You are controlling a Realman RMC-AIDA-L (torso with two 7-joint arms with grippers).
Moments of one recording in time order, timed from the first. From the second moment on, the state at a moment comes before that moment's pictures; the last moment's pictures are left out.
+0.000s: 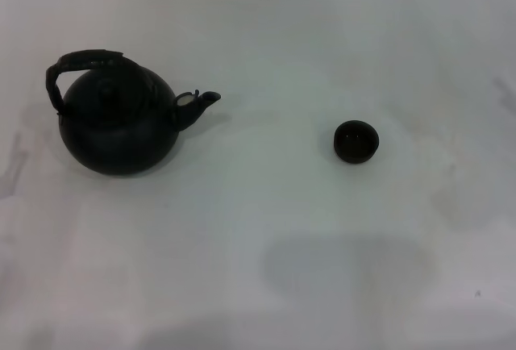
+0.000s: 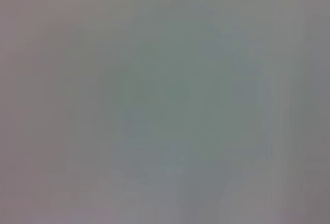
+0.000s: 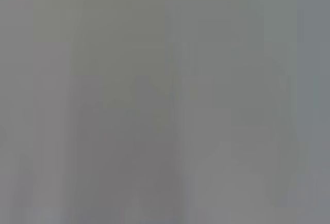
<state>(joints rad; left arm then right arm) -0.07 -2.07 -0.75 -0.12 2.26 1.56 -0.27 0.19 2.01 -0.56 -0.53 1.78 1.57 -2.24</state>
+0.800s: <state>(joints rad) -0.10 -2.07 -0.77 -0.11 2.25 1.52 -0.27 0.38 2.01 -0.94 -1.14 1.12 1.59 -1.58</state>
